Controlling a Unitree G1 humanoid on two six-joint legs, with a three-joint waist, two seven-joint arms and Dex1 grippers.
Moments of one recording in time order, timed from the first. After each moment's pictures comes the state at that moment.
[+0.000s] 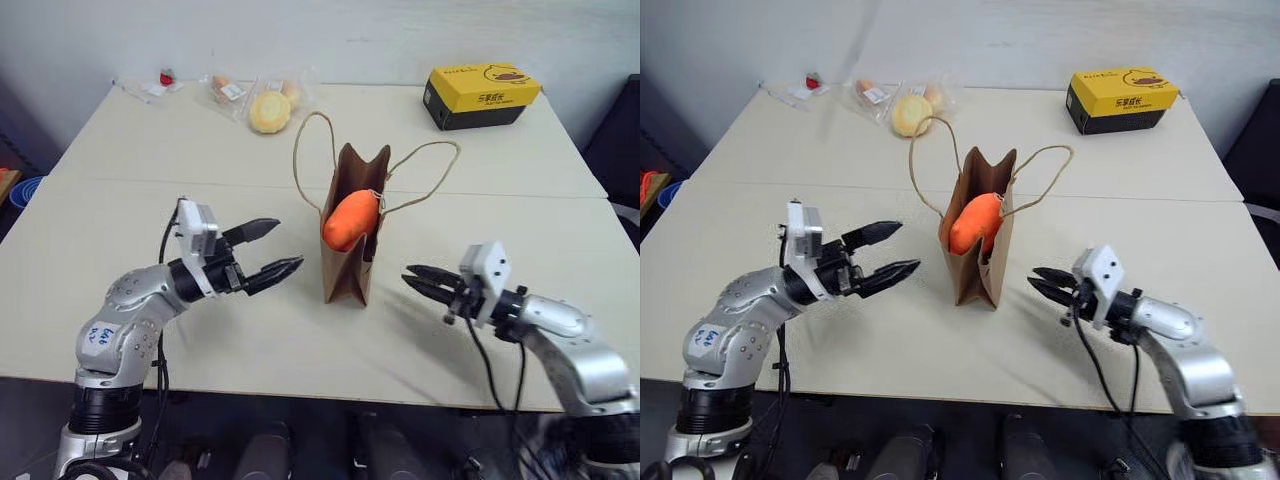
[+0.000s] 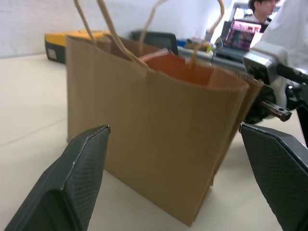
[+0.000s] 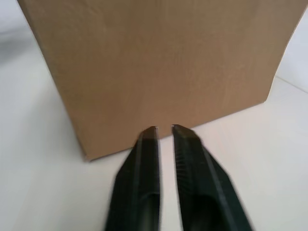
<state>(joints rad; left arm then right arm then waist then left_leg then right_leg) -0.29 0.50 0.10 -0.30 -0.61 0.49 -0.81 -0.17 -0.61 0.01 -0.18 0.38 0.20 0.78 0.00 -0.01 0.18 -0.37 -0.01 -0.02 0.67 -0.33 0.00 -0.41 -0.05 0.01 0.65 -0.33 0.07</state>
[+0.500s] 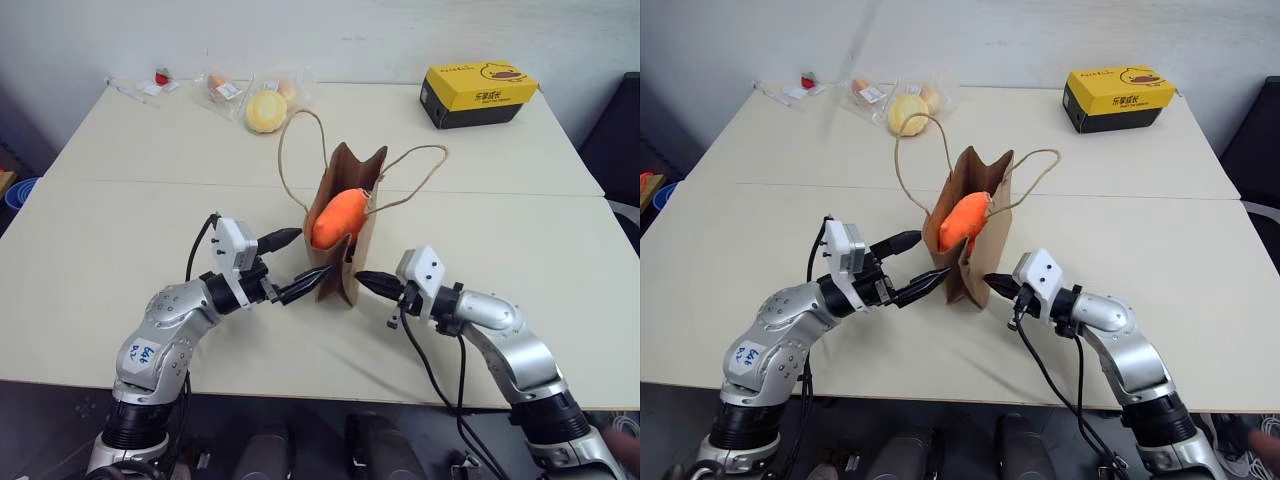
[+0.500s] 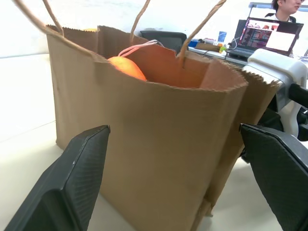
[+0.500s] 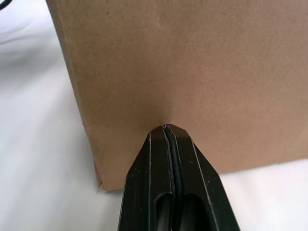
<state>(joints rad) -0.25 0.39 0.02 -0.37 -0.53 0.44 -0.65 -0.31 -0.48 0.18 -0.18 0.27 0.29 0.76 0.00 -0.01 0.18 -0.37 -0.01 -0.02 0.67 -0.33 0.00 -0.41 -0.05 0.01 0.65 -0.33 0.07</state>
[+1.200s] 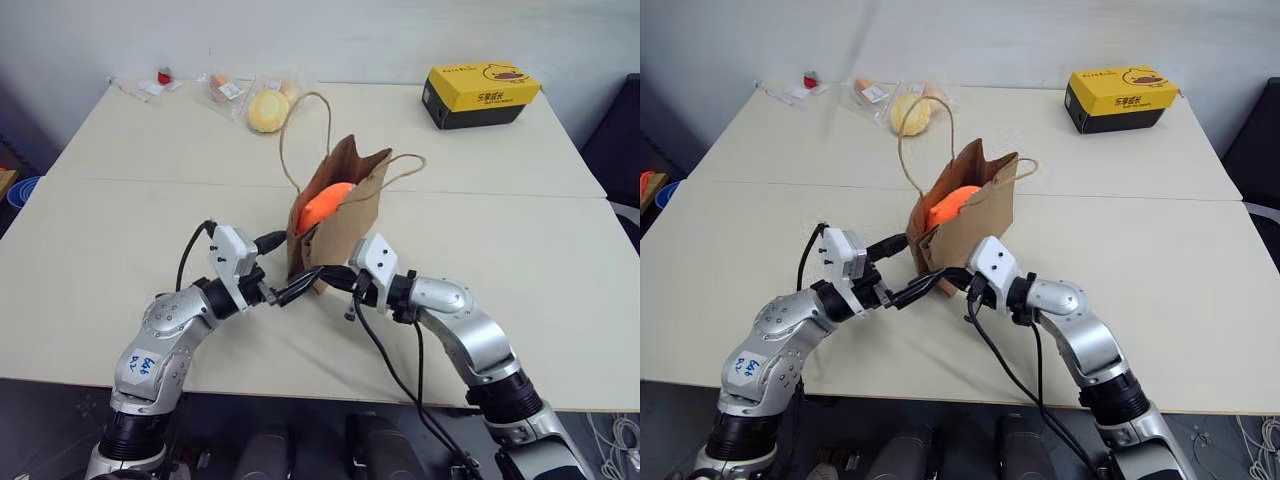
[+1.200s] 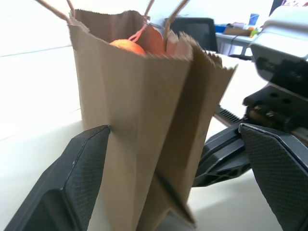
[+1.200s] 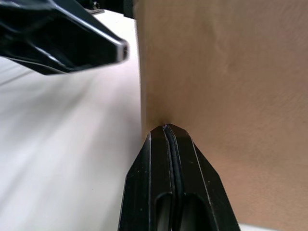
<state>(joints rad) -0.22 0.39 0.02 -0.36 -0.42 0.39 -0.58 -0.41 -0.34 0.28 -0.18 0.21 0.39 0.74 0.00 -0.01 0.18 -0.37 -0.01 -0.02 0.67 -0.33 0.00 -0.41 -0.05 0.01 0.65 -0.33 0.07</state>
